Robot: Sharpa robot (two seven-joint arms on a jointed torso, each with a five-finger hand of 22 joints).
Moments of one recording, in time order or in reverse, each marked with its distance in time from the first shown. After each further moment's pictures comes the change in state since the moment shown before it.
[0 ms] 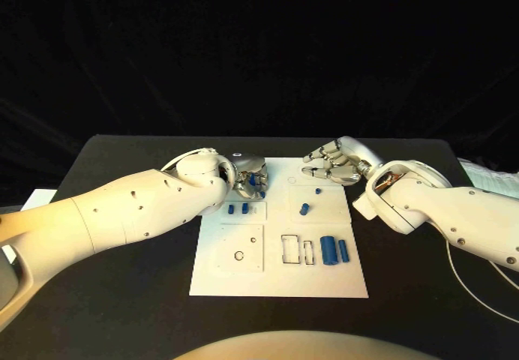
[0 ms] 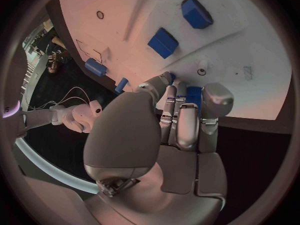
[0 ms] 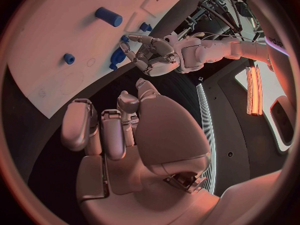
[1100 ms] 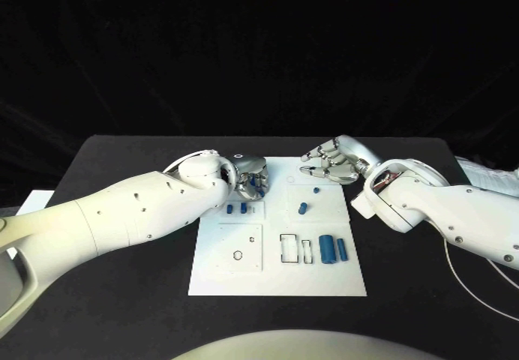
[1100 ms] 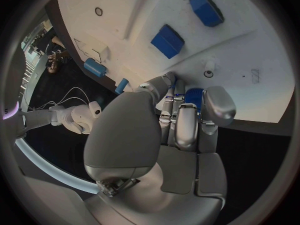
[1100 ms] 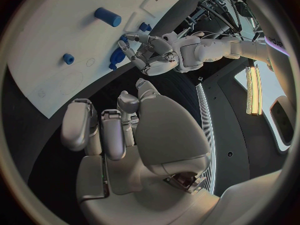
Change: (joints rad) left arm -0.015 0.010 0.006 -0.005 -0.005 -0.010 -0.003; left_hand 0.032 0.040 0.095 -0.080 -0.027 0.086 -0.001 -0.016 -0.017 0.115 -0.014 -0.032 -0.016 0.000 -0.015 0.000 -0.035 -0.015 0.010 -0.010 0.078 0.061; right arm 0.000 0.000 0.000 0.002 0.000 0.000 0.001; right_hand 0.000 0.000 0.003 0.003 0.004 0.000 0.000 0.000 0.000 0.000 0.000 0.000 -0.001 0.000 0.000 0.000 0.000 0.000 0.000 0.000 0.000 0.000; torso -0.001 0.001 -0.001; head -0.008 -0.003
